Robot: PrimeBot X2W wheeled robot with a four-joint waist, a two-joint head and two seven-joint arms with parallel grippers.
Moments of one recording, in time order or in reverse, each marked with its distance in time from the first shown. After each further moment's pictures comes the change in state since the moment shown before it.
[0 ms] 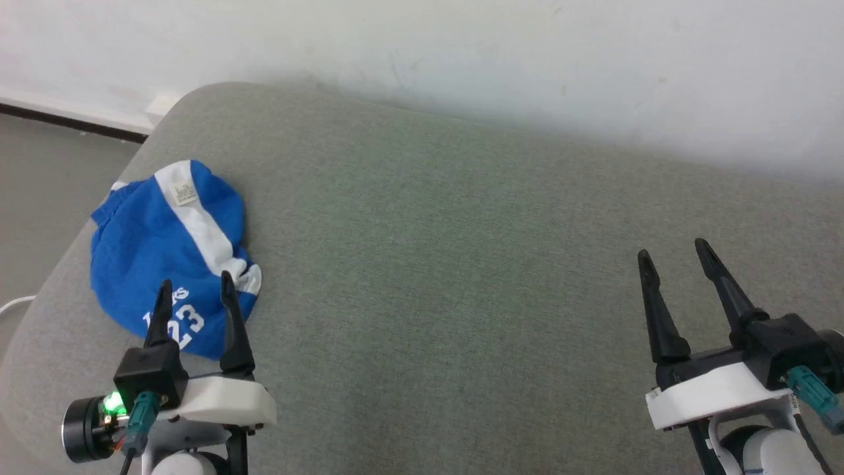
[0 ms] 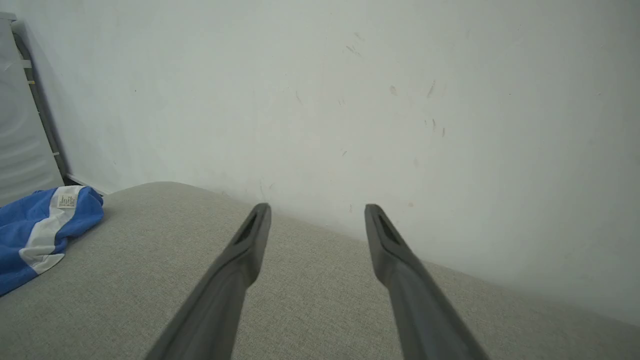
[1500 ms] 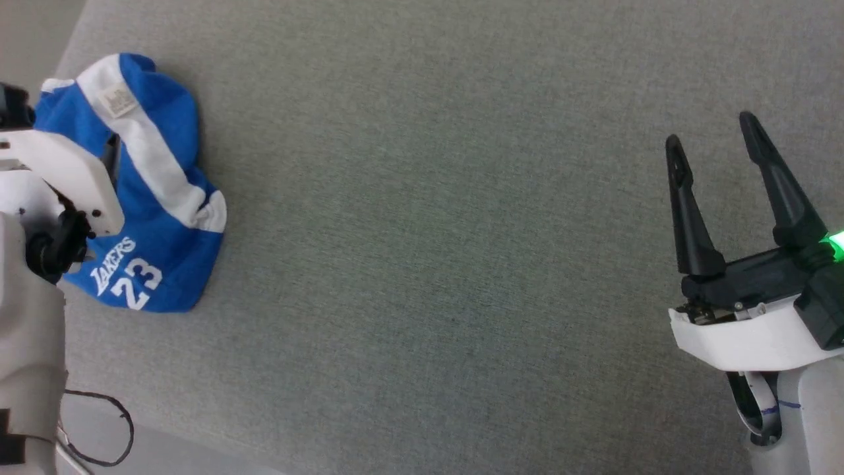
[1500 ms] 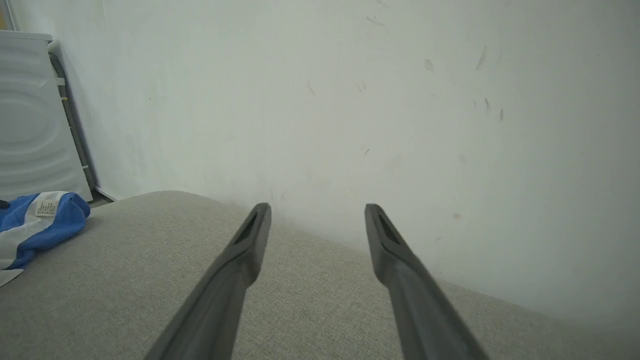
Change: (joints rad) left arm -0.781 0.382 -0.026 0.780 -0.276 -0.249 0.433; right arm -0.188 -0.085 0.048 -0.129 -0.022 0.000 -0.095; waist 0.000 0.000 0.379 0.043
